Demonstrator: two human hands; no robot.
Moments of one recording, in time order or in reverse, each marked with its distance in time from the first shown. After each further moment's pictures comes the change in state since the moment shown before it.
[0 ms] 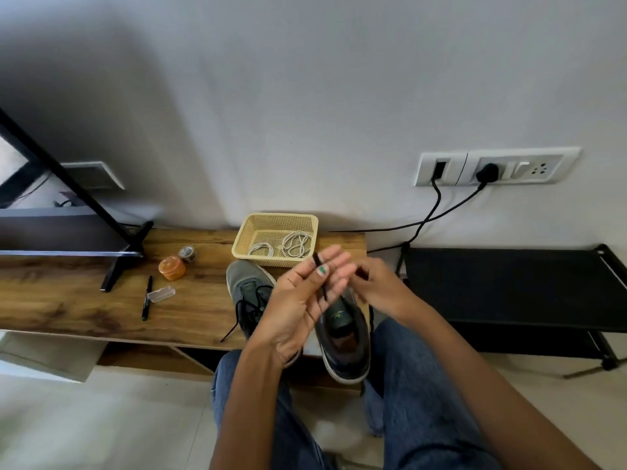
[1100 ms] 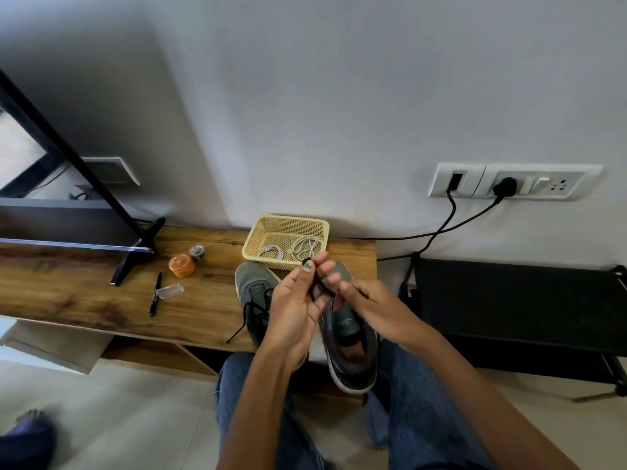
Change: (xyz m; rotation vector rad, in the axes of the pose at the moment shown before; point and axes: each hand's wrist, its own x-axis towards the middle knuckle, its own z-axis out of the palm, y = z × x) left_hand 0.006 -0.007 -0.013 -0.044 0.160 0.189; right_hand -0.009 -0.003 0.017 -0.062 -0.080 0.022
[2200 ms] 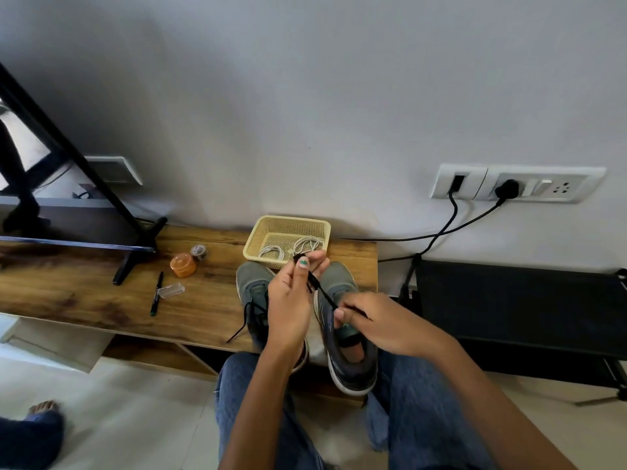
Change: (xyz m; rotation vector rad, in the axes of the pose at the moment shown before) left_hand 0.010 -0.004 -0.006 0.388 0.128 0.258; right_hand -0.014 -0.024 -0.008 -0.390 -0.226 -0.011
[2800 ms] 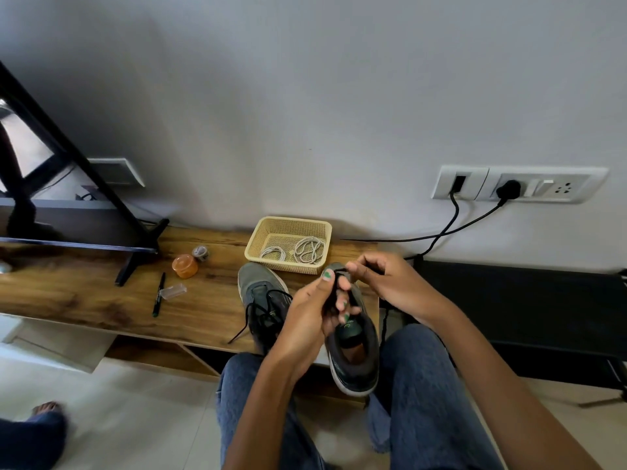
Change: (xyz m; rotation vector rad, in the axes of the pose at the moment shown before) left_hand -0.019 0.005 0.009 -0.151 -0.311 -0.276; right_hand 0.022 0.014 -0.026 0.400 0.276 -0.028
